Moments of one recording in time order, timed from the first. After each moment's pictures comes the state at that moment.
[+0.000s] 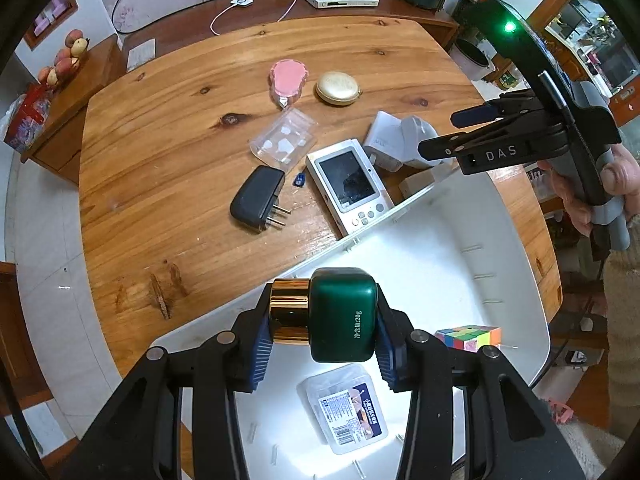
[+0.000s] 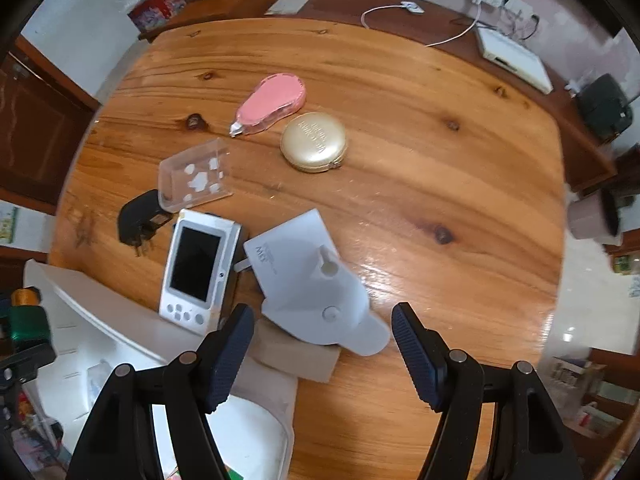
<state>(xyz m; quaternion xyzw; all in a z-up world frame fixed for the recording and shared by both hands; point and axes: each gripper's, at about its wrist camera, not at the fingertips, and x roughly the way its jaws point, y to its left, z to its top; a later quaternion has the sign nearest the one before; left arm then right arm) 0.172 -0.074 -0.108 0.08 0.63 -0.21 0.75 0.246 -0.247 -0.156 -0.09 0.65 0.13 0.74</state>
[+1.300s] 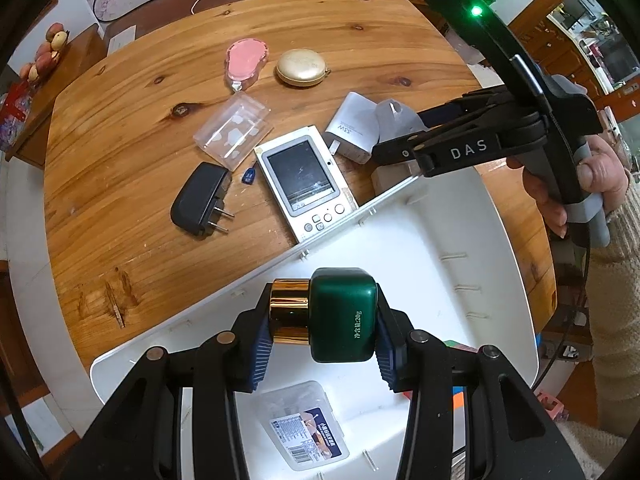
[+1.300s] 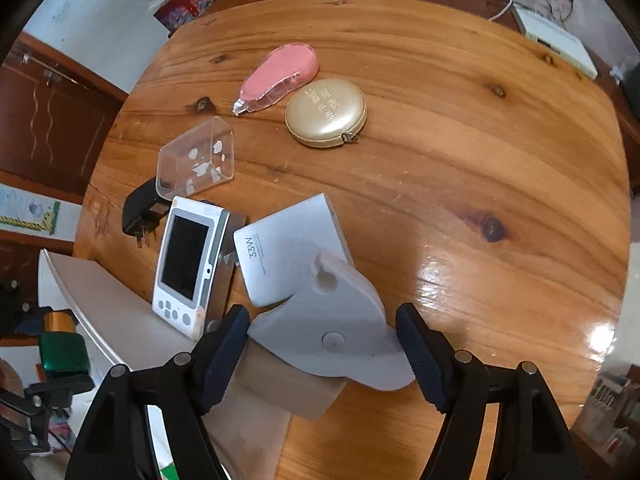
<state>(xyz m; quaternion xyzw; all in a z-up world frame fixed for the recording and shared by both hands) 0.176 -0.118 -0.130 0.08 0.65 -0.21 0.72 0.262 -0.270 -0.199 -0.02 0.66 0.21 0.72</state>
